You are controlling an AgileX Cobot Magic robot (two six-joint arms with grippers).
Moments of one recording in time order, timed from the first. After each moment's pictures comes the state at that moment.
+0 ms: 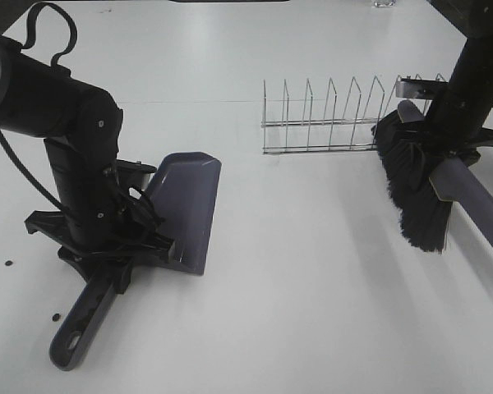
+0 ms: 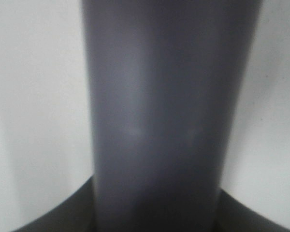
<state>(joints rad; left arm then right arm) -0.54 2.08 -1.19 0.00 0.90 -0.31 -0.03 2.28 -1.69 0.09 1.20 -0.17</state>
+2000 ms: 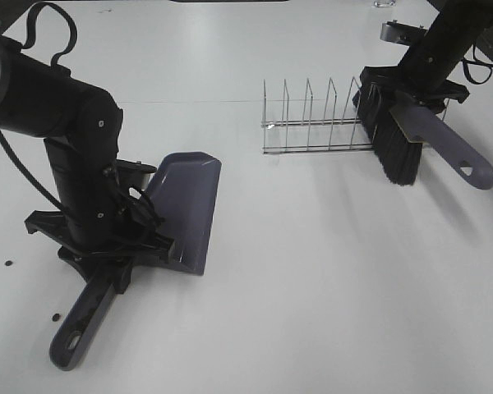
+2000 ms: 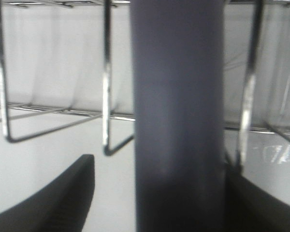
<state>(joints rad) -0.54 2.08 -1.19 0.00 0.90 -0.31 -0.03 2.53 -2.24 0.23 1.23 -0.12</state>
